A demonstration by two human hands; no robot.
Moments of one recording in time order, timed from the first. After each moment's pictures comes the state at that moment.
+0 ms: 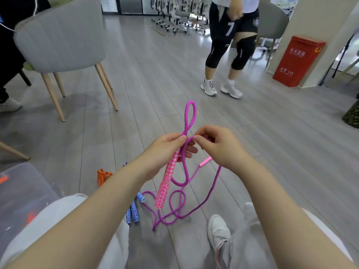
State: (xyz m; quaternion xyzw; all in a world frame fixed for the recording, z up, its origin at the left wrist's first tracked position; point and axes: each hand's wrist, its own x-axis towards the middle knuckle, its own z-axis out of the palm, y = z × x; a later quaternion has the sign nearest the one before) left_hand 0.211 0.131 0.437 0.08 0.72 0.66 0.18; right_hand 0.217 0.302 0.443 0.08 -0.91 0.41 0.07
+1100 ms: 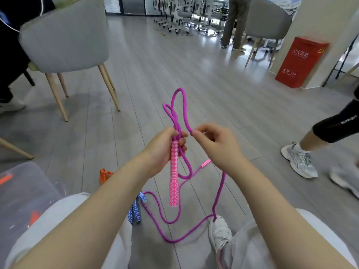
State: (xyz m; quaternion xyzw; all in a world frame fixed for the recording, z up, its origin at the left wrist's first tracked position) left_hand 0.193 0.129 0.431 0.01 0.58 0.79 0.21; right_hand 0.228 0.283 0.448 0.06 -0.86 0.50 0.11
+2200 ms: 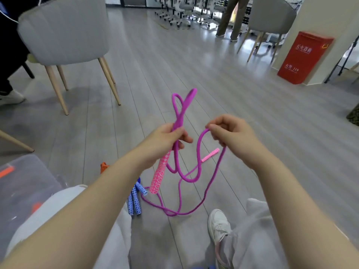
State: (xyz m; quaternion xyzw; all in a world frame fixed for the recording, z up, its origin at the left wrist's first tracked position) left_hand 0.199 0.116 0.433 0.07 0.76 0.63 0.14; right_hand 0.226 0.313 0.458 0.04 -0.83 0.56 0.04
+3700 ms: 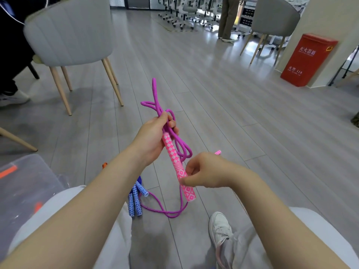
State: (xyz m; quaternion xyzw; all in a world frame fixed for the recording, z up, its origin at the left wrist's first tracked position) left_hand 0.181 0.110 0.433 -0.04 0.49 0.86 0.11; right_hand 0.243 0.271 0.432 0.13 -0.93 0.26 -0.21
